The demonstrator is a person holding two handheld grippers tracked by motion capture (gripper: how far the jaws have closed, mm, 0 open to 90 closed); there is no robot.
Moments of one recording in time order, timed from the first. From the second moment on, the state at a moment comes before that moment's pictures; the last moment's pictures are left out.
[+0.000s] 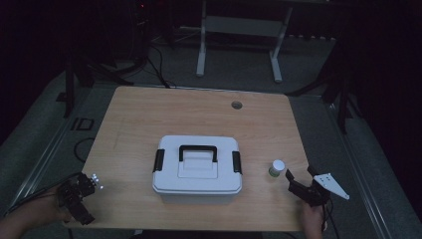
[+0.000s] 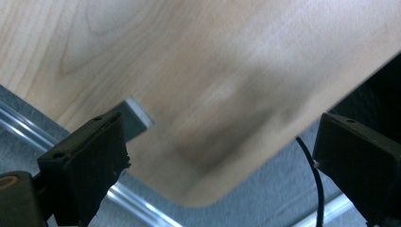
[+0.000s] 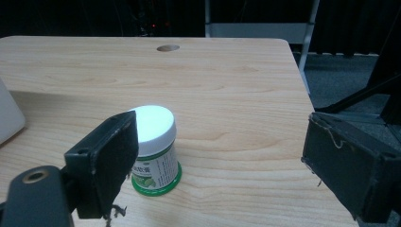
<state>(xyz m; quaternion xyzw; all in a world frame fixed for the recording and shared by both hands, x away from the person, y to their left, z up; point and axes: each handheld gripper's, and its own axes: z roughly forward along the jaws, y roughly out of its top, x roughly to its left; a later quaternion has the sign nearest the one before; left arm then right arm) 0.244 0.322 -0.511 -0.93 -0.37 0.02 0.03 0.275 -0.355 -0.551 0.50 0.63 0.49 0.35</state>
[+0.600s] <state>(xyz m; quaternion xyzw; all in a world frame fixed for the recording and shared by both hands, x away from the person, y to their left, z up) 0.258 0.306 -0.476 -0.94 -0.35 0.03 0.03 0.275 -0.355 -0.551 0.50 0.63 0.49 0.35</state>
